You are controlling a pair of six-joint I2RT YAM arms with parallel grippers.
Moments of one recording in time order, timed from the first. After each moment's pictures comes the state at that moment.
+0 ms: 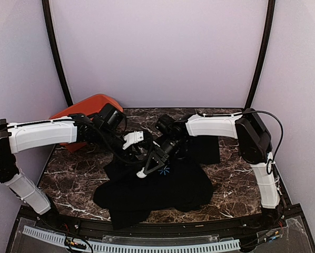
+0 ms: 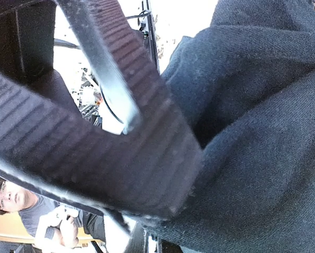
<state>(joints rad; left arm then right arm) -0.76 1.53 1.16 -0.59 0.41 0.56 0.85 2.23 1.76 -0.85 -1.18 -0.03</state>
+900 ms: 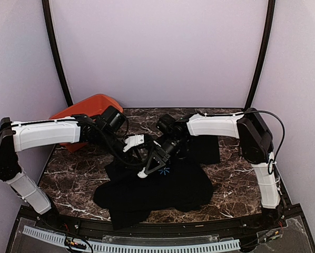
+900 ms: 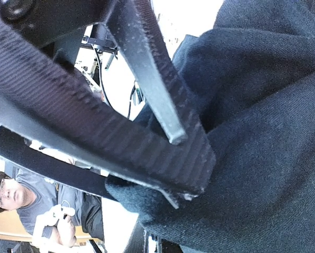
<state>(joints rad) -0.76 1.57 1.16 -0.63 0.48 0.57 0.84 2.21 1.74 -0.85 -1.18 -0.05</state>
